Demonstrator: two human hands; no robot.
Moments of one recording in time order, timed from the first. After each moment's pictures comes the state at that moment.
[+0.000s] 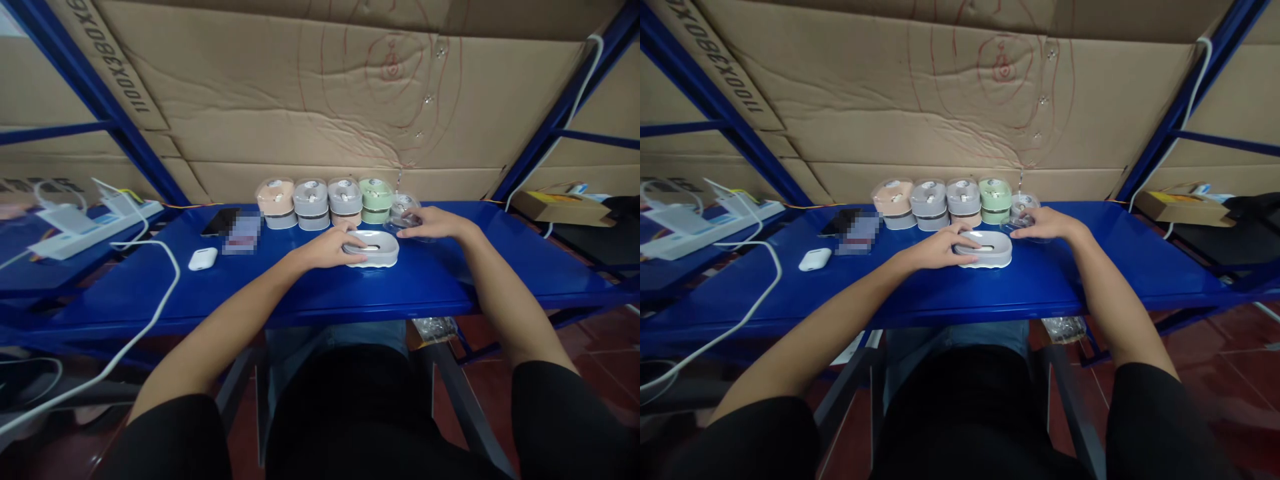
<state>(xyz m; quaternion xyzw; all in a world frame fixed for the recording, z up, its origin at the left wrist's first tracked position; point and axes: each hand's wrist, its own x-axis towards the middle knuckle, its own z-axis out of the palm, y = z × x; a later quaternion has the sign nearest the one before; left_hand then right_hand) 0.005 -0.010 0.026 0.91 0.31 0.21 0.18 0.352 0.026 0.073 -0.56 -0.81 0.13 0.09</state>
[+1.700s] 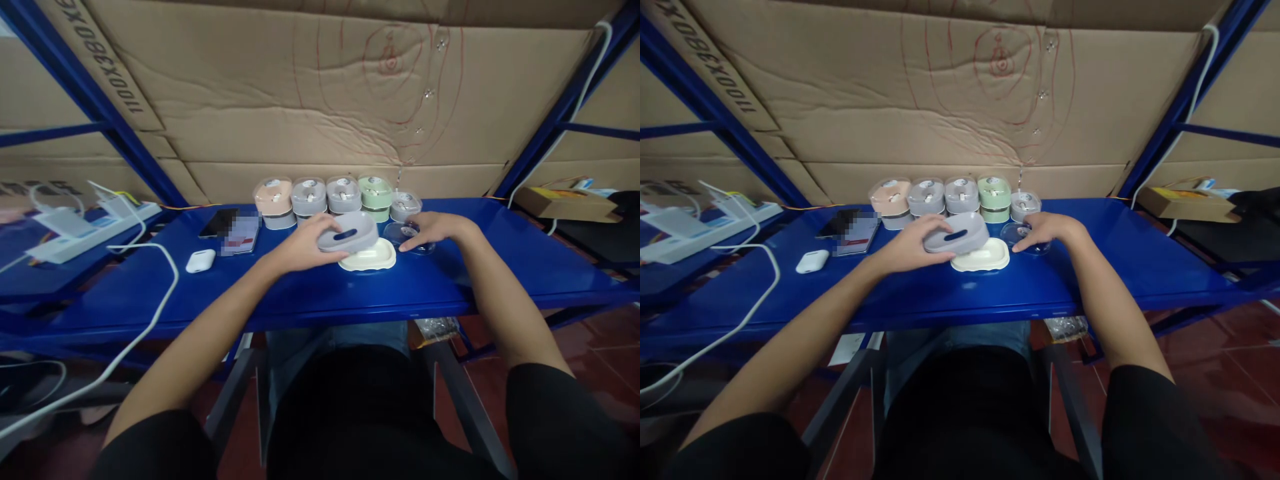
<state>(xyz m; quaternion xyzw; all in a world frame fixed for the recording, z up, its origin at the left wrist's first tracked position) -0.036 -0.037 0.047 0.87 0.38 0.28 0.13 0.347 0.029 0.067 -0.56 -0.82 0.11 0.03</state>
